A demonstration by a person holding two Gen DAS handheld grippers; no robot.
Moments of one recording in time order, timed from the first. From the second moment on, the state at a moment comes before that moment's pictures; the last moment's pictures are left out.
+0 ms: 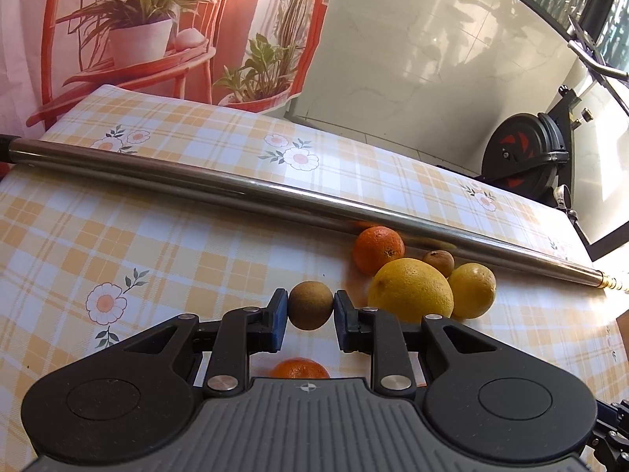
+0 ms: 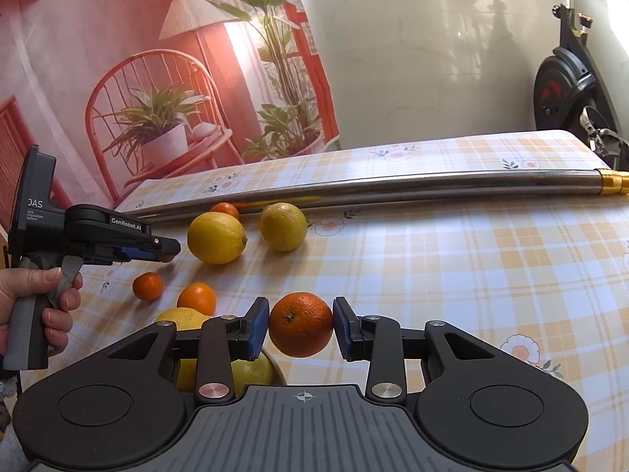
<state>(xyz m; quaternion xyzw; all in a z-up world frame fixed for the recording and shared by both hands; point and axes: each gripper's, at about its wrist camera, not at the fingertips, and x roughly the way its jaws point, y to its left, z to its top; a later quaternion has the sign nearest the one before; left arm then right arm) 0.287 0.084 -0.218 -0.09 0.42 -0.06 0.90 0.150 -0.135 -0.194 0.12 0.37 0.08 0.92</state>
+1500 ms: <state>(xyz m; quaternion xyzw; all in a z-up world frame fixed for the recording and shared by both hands) 0.111 0.040 -0.227 0.06 0.40 -0.13 0.91 0.085 -0.082 -0.203 0.04 0.40 0.11 0.91</state>
